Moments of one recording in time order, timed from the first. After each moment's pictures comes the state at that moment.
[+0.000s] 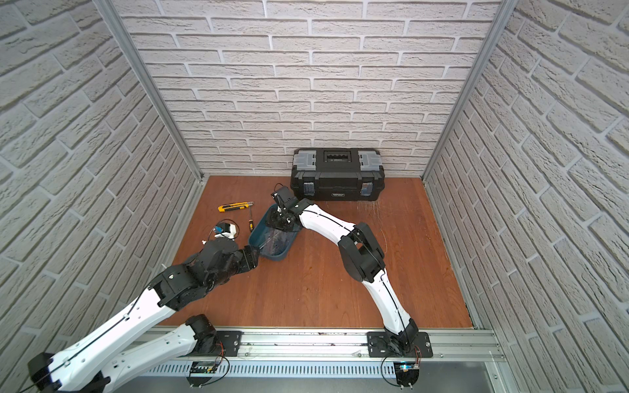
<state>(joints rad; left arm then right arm) -0.77 0.79 0.83 -0.79 -0.32 -0.81 0.70 2.29 2.00 -0.60 -0.22 0.86</state>
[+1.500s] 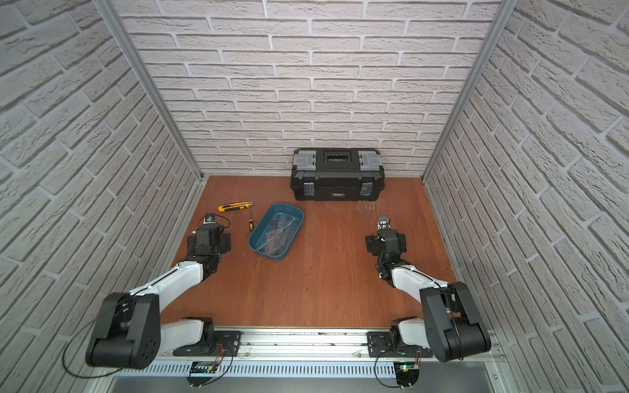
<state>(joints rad) -0.07 1.30 0.48 0.18 -0.49 0.06 0.11 1.36 0.38 0.37 0.38 -0.07</state>
